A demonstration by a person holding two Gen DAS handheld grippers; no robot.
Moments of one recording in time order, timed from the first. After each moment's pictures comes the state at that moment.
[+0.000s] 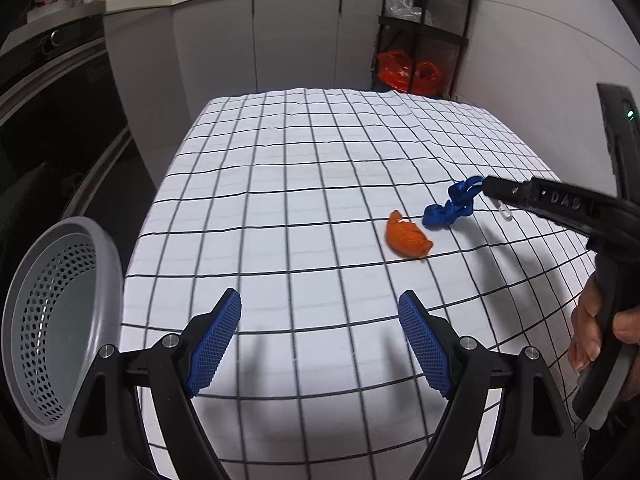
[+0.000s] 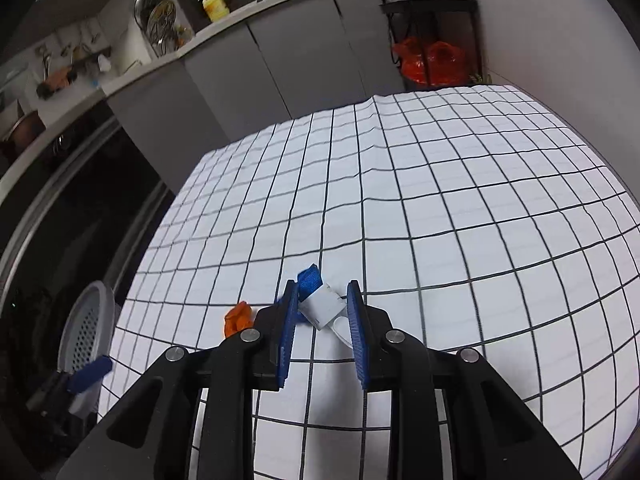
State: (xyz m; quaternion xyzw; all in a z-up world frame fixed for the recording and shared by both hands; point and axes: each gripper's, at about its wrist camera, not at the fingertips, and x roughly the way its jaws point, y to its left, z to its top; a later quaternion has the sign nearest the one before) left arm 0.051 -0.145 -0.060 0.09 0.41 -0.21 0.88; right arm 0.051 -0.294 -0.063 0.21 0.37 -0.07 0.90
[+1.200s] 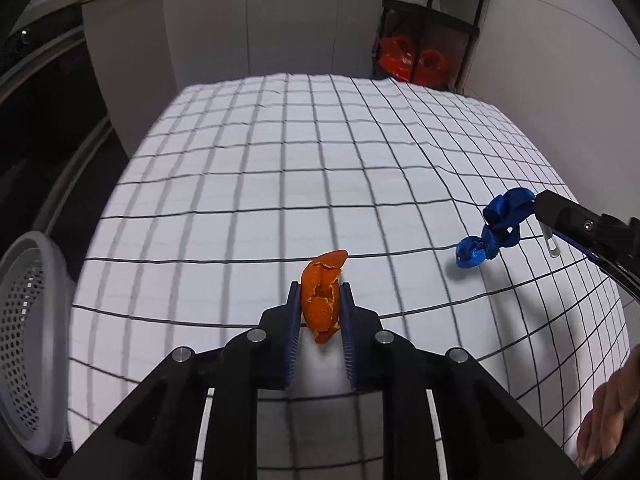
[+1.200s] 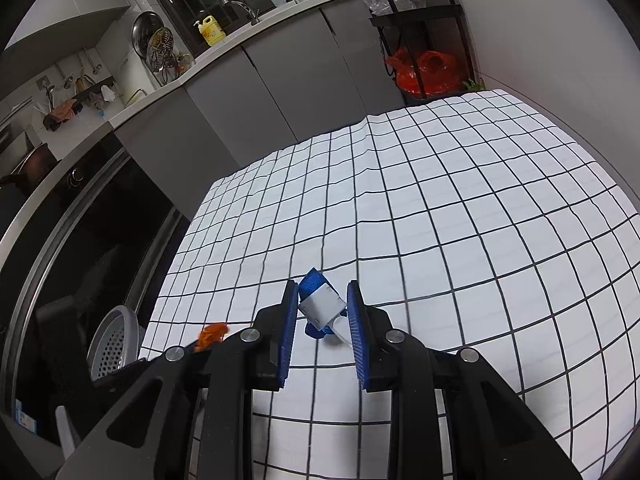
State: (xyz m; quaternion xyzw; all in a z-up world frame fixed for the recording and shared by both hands) left arm 0.090 -0.192 -0.071 0.07 0.44 -0.20 0.87; right arm 0.033 -0.306 -0.043 0.24 0.34 -0.06 0.91
